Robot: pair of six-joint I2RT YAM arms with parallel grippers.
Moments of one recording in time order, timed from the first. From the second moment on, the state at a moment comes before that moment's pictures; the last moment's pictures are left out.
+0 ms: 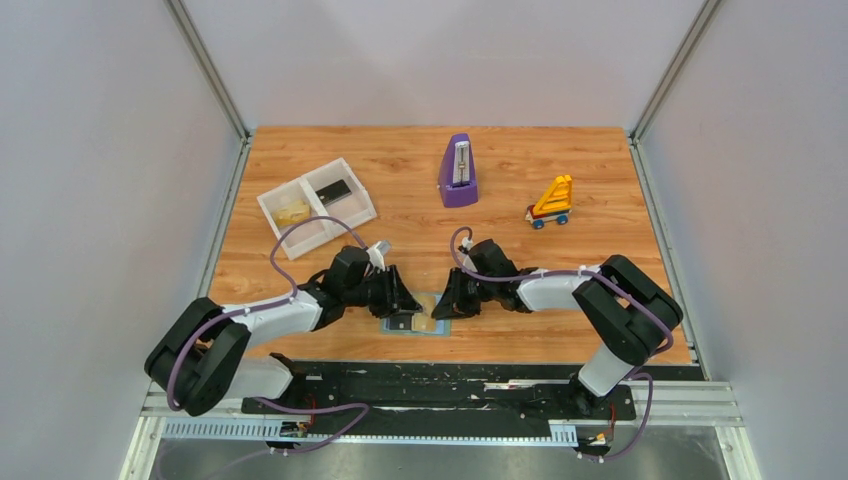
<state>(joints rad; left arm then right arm) -0.62 1.30 0.42 0.17 0.48 -0.89 0.71 1.65 0.63 0.18 -0.49 0.91</state>
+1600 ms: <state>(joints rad) -0.62 1.41 0.48 0.16 0.40 -0.84 0.71 1.63 0.60 0.21 -0.48 0.91</state>
